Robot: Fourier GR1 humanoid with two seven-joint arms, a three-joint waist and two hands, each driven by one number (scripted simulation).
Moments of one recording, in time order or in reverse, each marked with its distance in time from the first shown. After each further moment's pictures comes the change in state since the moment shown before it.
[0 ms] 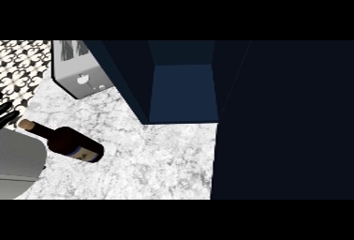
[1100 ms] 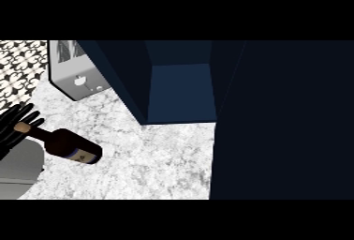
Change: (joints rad) left arm -0.030 -0.125 0.019 0.166 -0.315 -0.152 -0.192; right arm -0.013 0.029 0.031 0.005 0.014 0.000 -0.004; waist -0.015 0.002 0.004
